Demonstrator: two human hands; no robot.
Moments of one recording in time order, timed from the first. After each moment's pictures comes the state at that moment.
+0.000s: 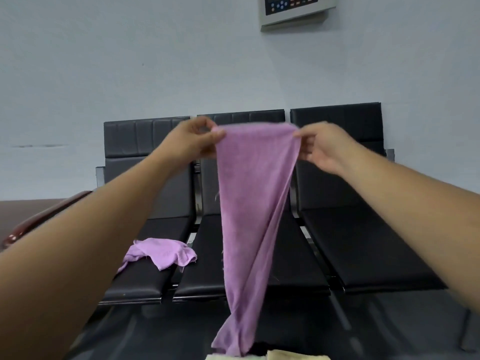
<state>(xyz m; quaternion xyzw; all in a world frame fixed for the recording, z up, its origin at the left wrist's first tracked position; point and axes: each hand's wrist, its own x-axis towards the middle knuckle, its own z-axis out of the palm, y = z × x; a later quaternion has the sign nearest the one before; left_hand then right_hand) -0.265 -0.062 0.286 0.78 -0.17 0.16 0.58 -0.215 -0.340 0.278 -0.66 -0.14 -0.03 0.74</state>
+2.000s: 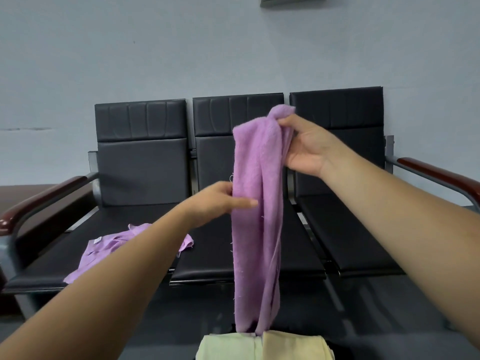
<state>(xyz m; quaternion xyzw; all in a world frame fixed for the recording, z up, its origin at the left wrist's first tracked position) -0.268 -0.095 0.164 0.81 -0.16 -0.08 0.55 -0.227 -0.313 0.248 -0.46 -0.20 0.17 0.85</state>
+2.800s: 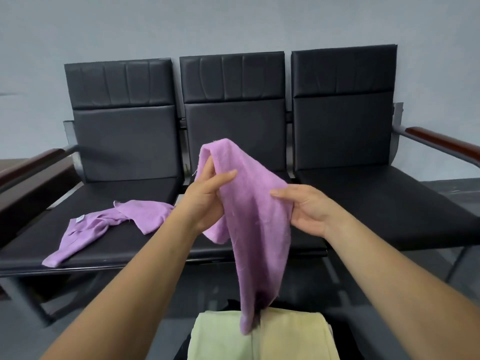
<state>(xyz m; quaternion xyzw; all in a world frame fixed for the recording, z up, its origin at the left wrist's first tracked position) -0.242 -0.096 0.093 0.55 -0.12 -0.03 0.83 -0.211 -0.323 0.073 -0.58 -0.09 0.21 0.78</state>
